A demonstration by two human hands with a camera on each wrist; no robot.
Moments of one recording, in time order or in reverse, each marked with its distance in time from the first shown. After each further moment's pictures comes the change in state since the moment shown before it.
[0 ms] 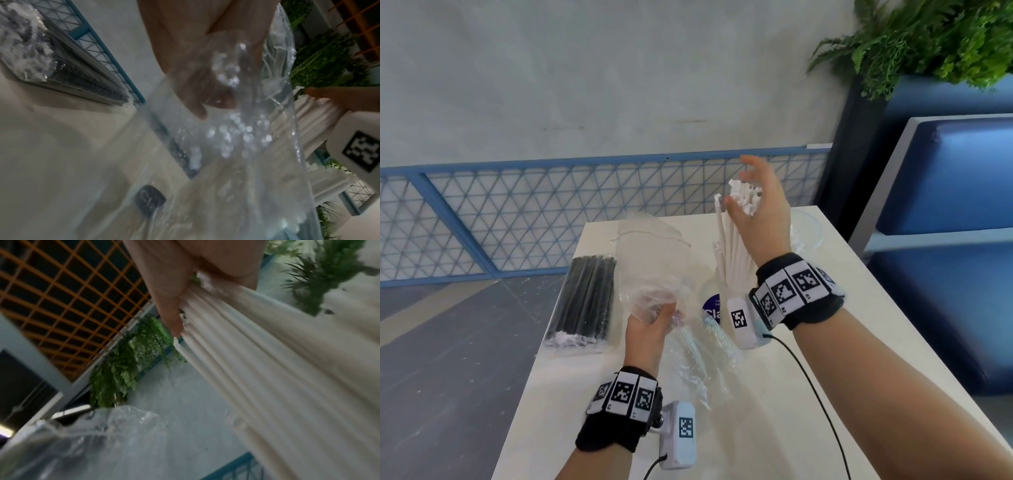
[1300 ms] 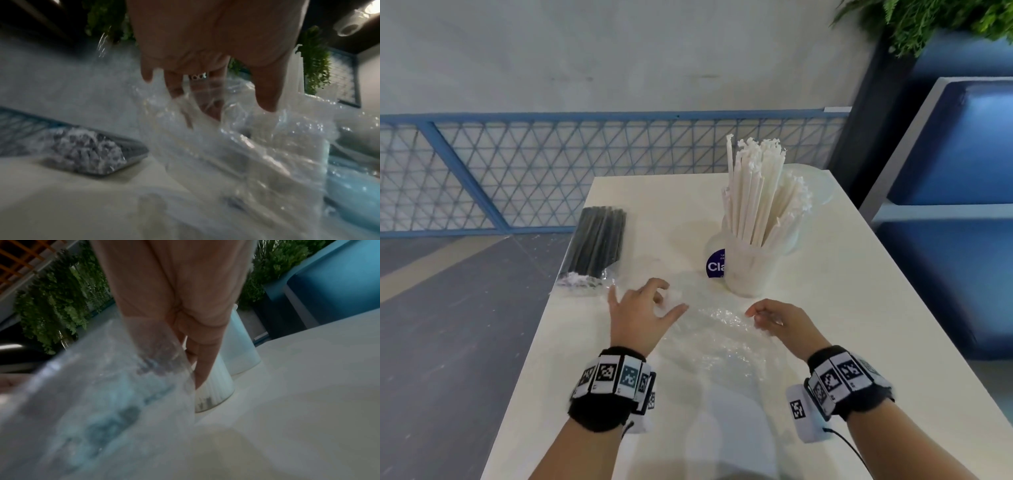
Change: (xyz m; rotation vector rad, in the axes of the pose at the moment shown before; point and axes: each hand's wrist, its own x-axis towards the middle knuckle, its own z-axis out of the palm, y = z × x) left_hand -0.046 -0.028 -0.045 1.098 -0.074 0.226; right_hand -0.186 0.102 -0.061 0.002 -0.784 0.460
